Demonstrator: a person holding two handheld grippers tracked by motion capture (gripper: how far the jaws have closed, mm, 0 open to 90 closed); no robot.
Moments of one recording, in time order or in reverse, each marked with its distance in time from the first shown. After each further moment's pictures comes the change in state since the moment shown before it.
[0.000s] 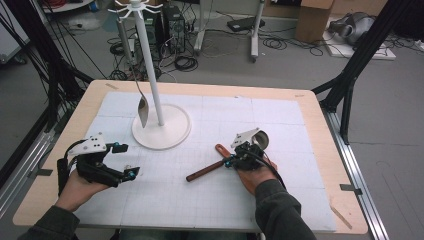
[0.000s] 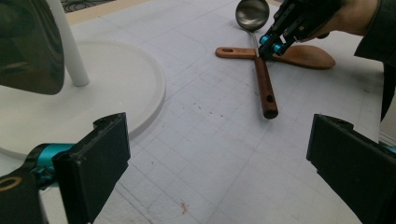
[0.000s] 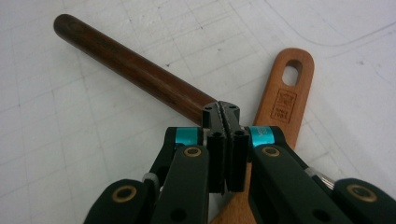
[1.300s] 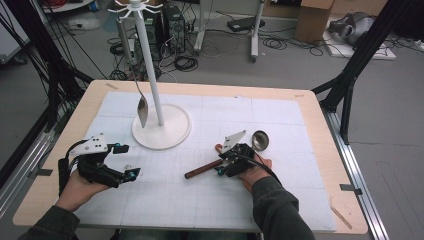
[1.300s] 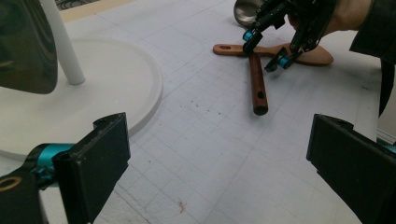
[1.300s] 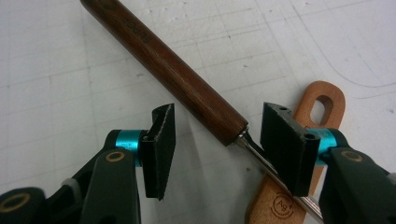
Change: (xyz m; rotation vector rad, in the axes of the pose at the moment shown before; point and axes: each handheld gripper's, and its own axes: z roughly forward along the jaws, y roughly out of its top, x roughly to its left) left arm -0.001 0.000 0.002 0.011 -0.009 0.004; right arm 0.009 0.014 0.016 0.055 0.008 -0.185
